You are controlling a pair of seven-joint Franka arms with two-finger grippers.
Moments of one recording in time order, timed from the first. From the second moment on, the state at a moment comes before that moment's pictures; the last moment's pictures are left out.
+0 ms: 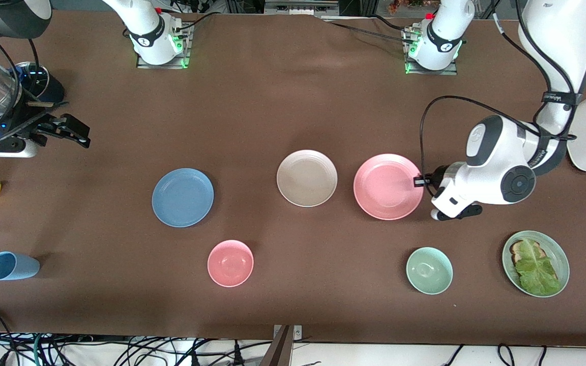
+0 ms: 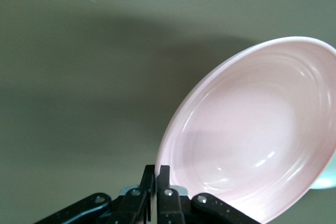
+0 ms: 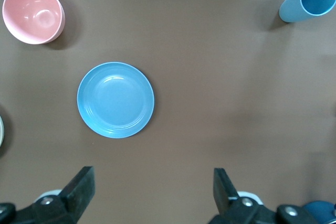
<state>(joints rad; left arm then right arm) 0.13 0.50 -0.39 -1.71 -0.10 1.85 -0.39 0.06 0.05 0.04 -1.64 -0.03 1.71 0.12</state>
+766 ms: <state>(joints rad) -0.15 0.60 -0.39 -1.70 -0.16 2.03 -0.55 0.06 0.05 0.04 -1.64 -0.03 1.71 0.12</state>
